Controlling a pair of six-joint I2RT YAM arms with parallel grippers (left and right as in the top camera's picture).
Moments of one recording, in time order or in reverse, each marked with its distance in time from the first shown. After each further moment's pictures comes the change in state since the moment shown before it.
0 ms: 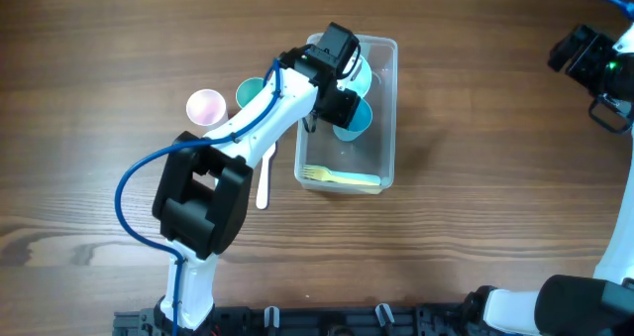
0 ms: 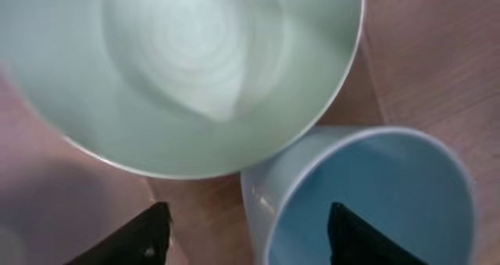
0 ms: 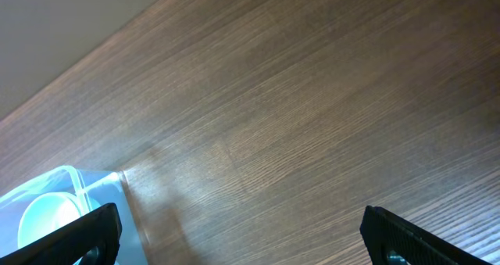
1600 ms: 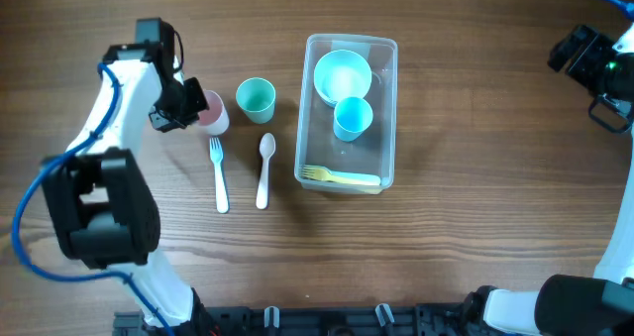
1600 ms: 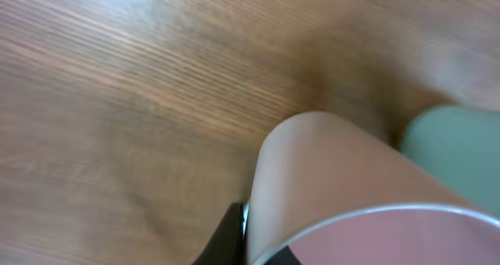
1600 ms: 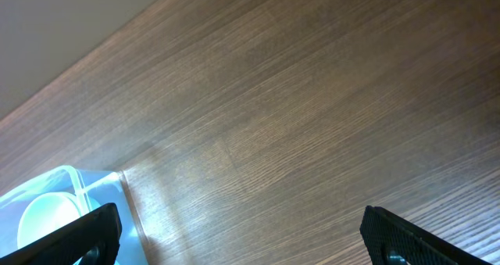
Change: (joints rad) left arm 0.619 -0.181 -0.224 -0.165 -0.035 -0.214; right arm 0.000 0.001 0.000 0.001 0.000 0.000
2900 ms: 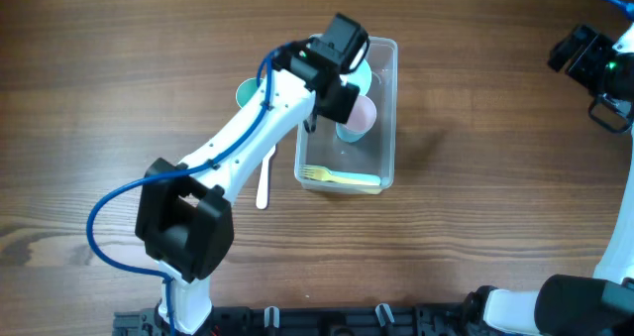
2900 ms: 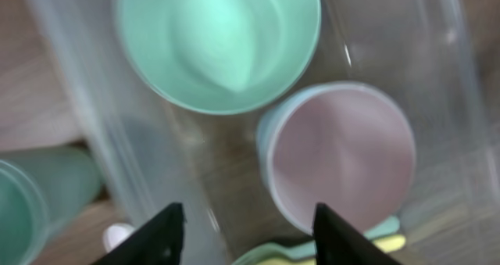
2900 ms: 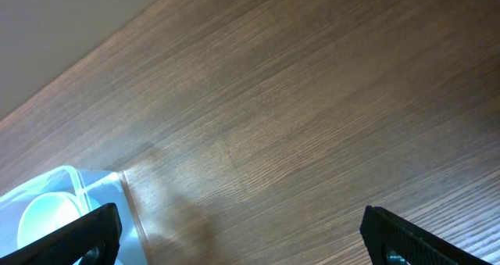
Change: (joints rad) left arm -0.658 0.053 0.283 0.015 -0.083 0.161; right arm 0.000 0.000 0.000 0.000 0.000 0.000
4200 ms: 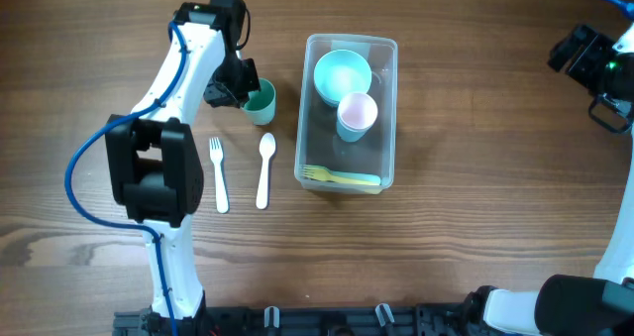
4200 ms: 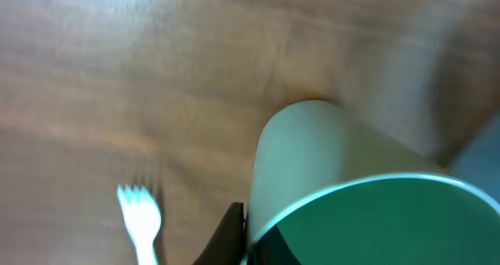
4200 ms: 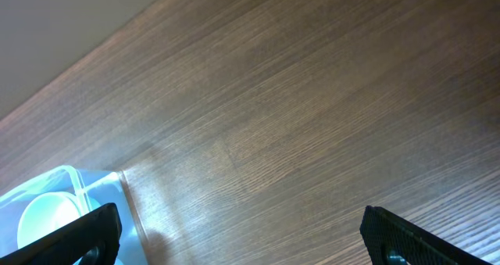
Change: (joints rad) left arm 0.419 0.208 0.121 -0.273 0.067 -0.240; right arm 0.000 0.000 0.000 0.000 0.000 0.000
